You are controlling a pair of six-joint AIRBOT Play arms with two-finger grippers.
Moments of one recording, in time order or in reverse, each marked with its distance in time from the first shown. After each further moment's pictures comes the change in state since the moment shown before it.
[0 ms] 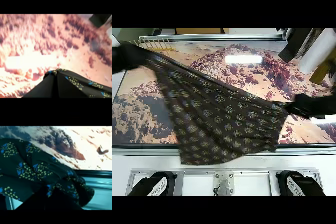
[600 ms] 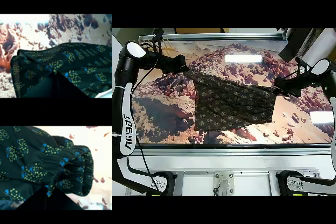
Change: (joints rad) left arm -0.085 -0.569 0.256 -0.016 -0.055 -0.001; right arm 0.003 -0.477 0.150 -0.102 -0.311 -0.063
